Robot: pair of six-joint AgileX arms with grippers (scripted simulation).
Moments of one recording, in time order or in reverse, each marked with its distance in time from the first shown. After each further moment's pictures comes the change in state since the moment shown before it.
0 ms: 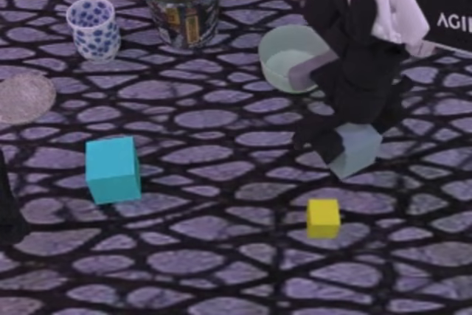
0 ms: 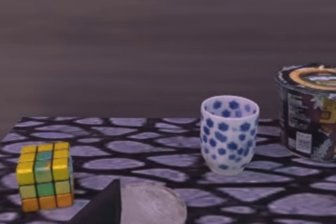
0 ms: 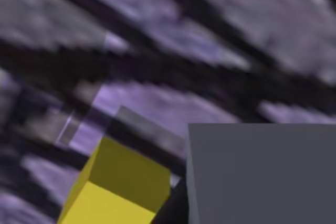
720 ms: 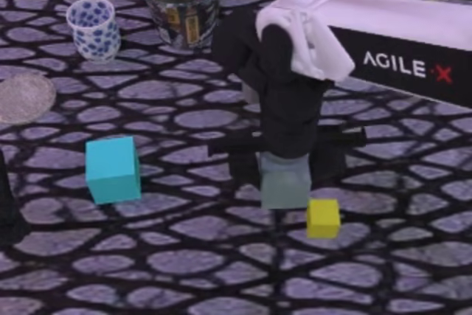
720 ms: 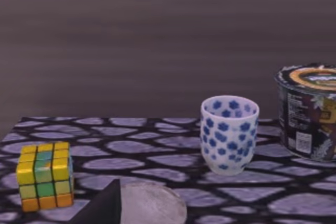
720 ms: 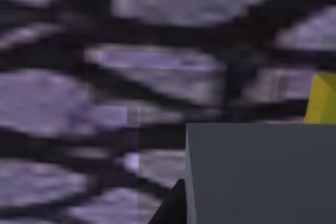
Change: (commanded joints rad) left arm 0.000 0.000 0.000 0.000 0.000 0.000; right arm 0.245 0.004 0.069 -0.076 0.012 0.732
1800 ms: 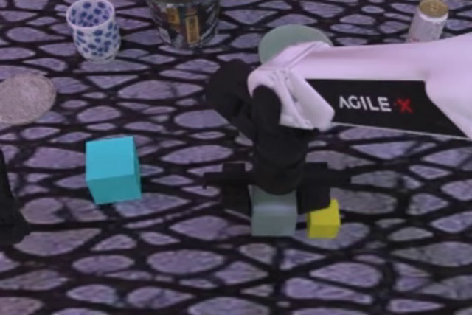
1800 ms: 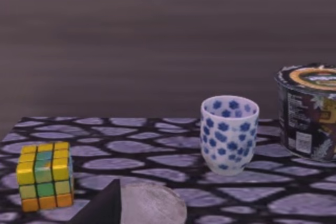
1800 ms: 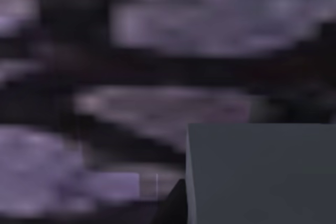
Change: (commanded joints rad) left arm 0.000 0.000 0.000 0.000 0.000 0.000; right arm 0.026 0.070 -0.158 0.239 0.003 0.066
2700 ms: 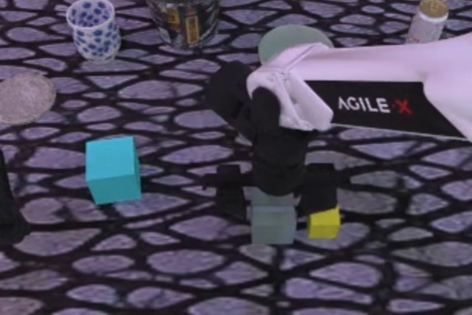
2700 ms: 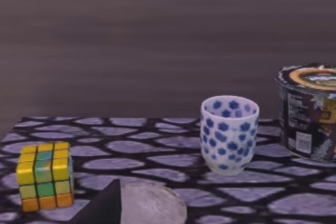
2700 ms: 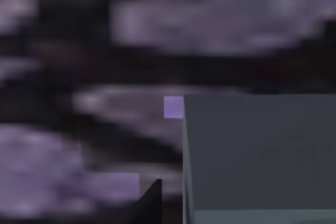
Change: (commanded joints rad) left arm 0.000 0.000 0.000 0.000 0.000 0.000; right arm 0.000 0.000 0.000 0.000 0.000 0.000
